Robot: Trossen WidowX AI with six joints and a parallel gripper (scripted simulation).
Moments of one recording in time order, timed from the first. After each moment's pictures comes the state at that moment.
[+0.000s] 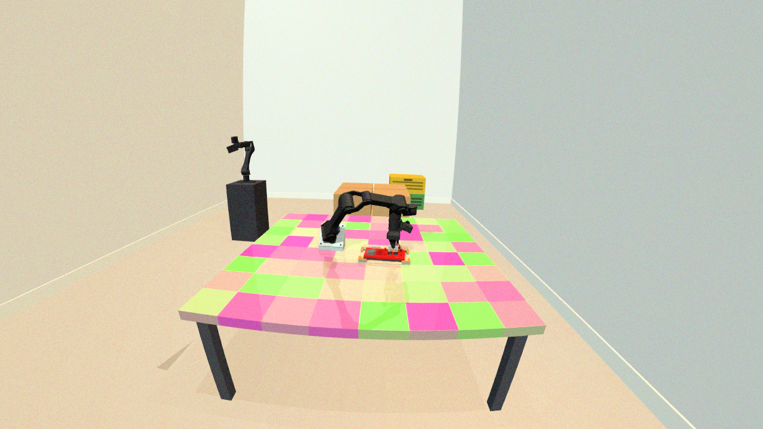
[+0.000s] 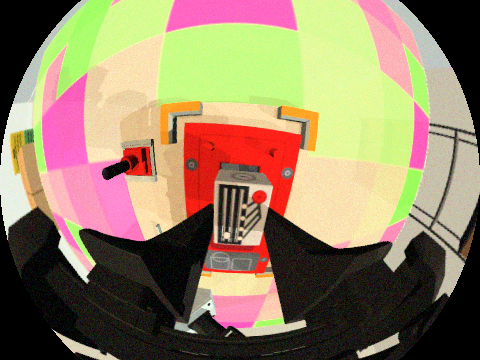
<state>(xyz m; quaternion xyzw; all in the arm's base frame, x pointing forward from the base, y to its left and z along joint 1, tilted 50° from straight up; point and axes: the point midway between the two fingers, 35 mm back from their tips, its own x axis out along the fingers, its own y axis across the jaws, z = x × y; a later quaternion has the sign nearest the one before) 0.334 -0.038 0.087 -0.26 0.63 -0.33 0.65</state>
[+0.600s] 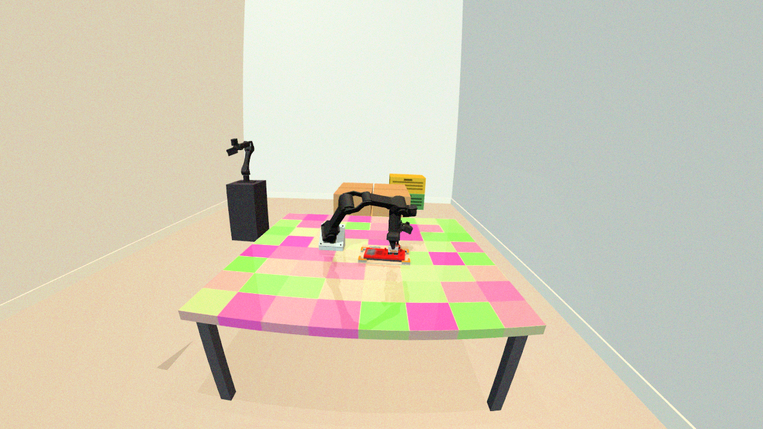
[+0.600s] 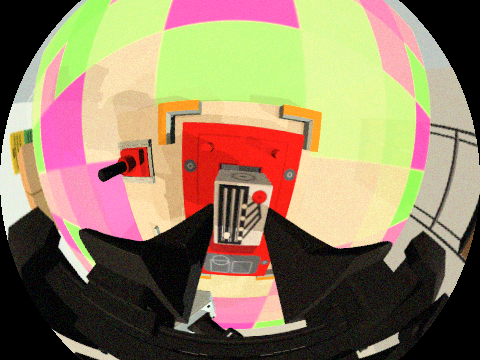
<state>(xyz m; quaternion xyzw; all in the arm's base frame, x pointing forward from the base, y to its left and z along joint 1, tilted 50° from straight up) 0.334 -0.041 0.084 -0.26 0.63 -0.33 0.65</state>
